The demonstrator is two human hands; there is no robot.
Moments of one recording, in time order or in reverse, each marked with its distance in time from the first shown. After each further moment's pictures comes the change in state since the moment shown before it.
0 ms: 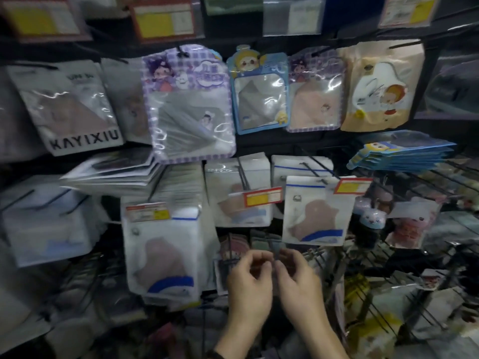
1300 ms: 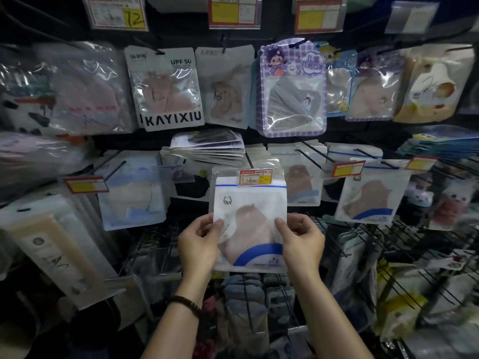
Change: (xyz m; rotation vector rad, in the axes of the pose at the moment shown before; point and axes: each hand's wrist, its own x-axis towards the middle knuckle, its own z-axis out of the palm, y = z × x) left_hand 0.048 -0.045 -0.267 -0.201 0.250 -0.037; right_hand -0.081 -0.096 0.152 0.445 0.247 0.024
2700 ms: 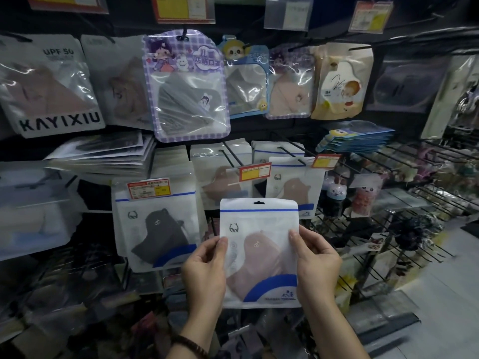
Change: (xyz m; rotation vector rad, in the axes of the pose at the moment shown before) left_hand -0.114 -0.018 0.171 -0.169 -0.105 -0.084; right_hand 0.076 0.010 -0.184 0.232 0.186 0.018
